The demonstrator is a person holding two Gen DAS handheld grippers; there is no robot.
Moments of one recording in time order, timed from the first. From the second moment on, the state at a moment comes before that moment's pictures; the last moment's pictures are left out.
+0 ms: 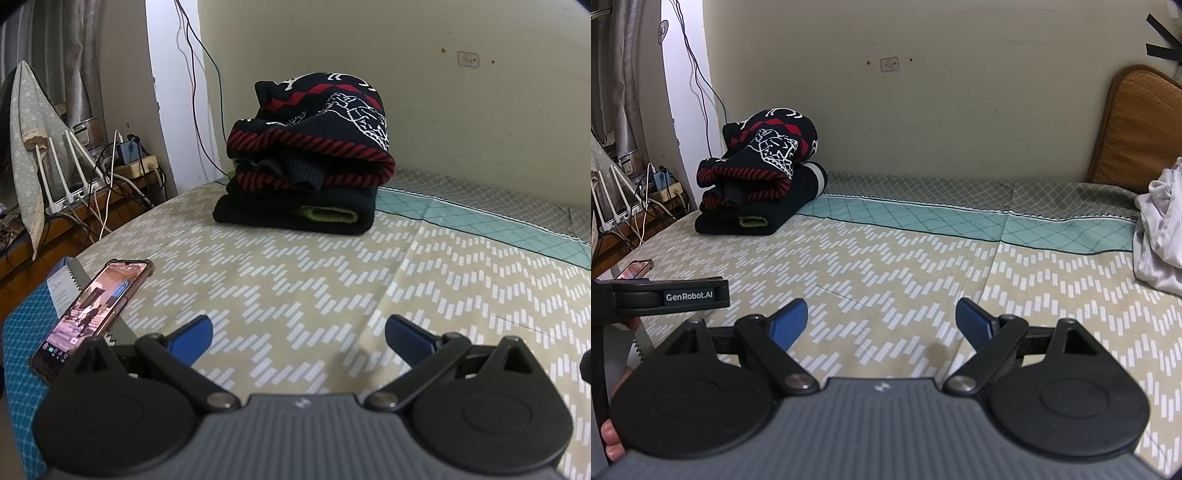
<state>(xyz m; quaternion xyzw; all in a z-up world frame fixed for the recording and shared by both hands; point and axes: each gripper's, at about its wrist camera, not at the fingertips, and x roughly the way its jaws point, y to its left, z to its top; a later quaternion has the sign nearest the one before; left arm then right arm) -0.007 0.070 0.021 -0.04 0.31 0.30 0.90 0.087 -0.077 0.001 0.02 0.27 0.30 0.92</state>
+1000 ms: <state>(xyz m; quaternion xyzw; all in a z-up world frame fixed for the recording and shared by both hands) -0.008 0.069 0.022 -0.03 0.30 0.31 0.90 0.086 -0.076 0.001 0.02 0.27 0.30 0.91</state>
